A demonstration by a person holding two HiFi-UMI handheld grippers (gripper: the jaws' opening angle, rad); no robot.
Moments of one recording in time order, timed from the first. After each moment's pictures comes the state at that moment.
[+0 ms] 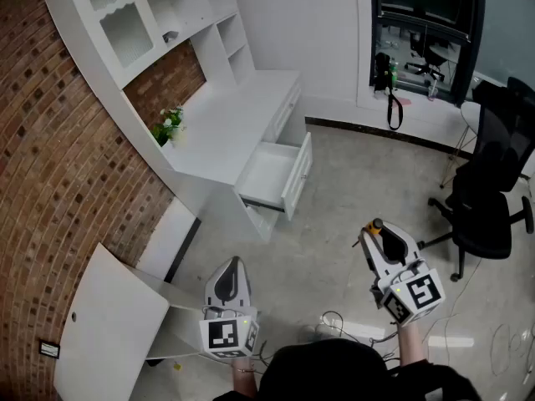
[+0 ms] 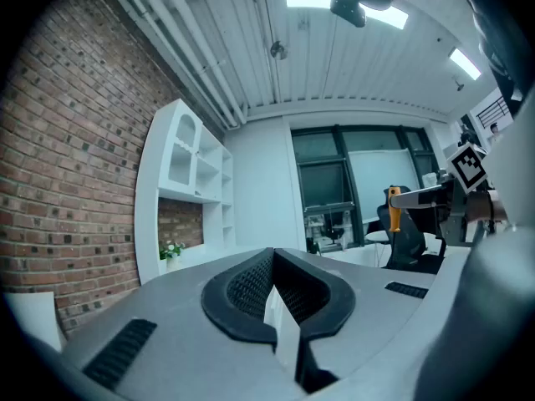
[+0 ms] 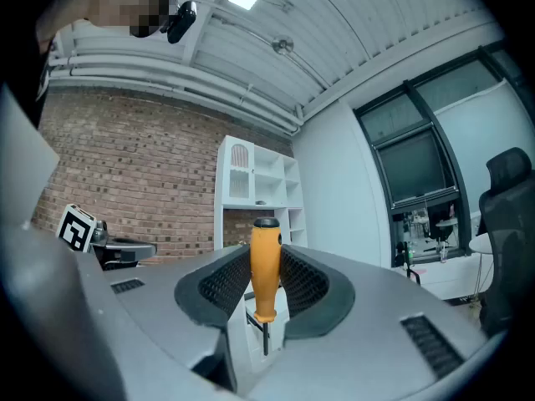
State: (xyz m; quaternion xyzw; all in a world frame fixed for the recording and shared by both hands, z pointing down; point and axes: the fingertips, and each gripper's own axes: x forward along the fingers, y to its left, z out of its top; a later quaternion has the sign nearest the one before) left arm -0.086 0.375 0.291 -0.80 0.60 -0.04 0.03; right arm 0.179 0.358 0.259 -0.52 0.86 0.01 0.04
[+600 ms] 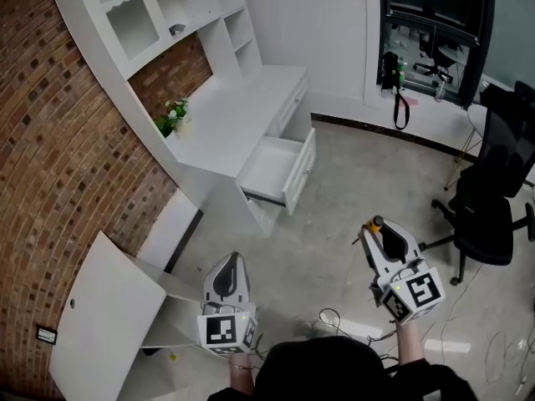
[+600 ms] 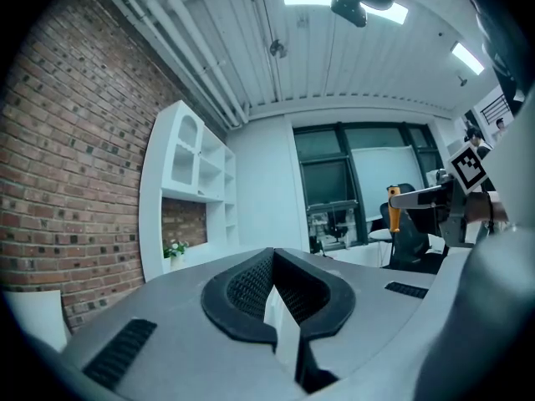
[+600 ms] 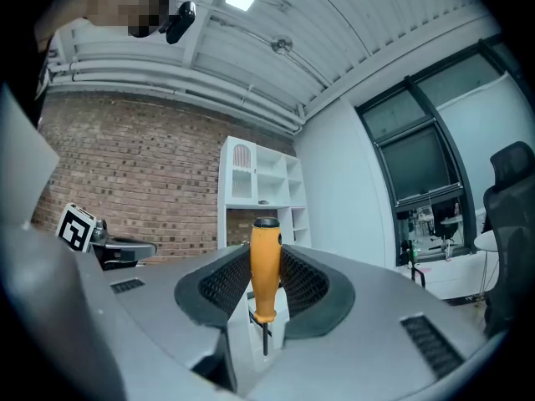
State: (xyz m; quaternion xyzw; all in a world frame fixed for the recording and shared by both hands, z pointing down) left arm -0.072 0.384 0.294 -0.79 0.61 -0.05 0.04; right arm 0.192 0.359 0.264 -0.50 0.86 0.00 0.04
